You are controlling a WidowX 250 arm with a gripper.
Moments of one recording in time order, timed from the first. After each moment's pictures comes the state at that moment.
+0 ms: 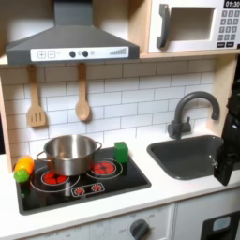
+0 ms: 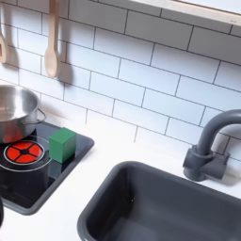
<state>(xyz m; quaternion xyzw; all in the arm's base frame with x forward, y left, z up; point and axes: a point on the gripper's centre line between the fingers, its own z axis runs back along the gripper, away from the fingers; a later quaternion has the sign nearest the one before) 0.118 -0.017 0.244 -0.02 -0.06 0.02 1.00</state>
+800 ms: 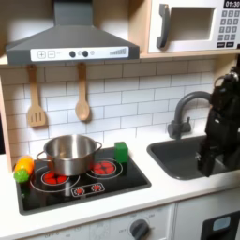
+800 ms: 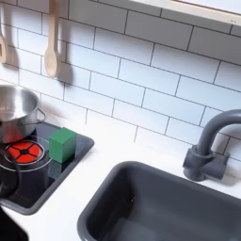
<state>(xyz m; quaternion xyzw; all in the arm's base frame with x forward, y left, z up) 0.153 -0.006 0.242 -0.01 -0.07 0.03 1.00</state>
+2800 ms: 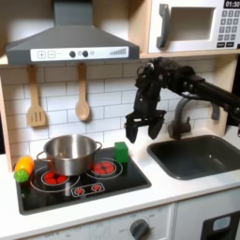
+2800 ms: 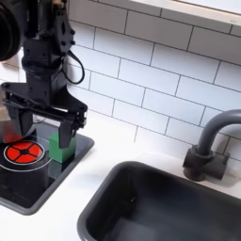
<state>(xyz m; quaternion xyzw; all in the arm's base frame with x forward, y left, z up) 0.335 0.043 0.224 0.02 -0.11 0.05 0.99</state>
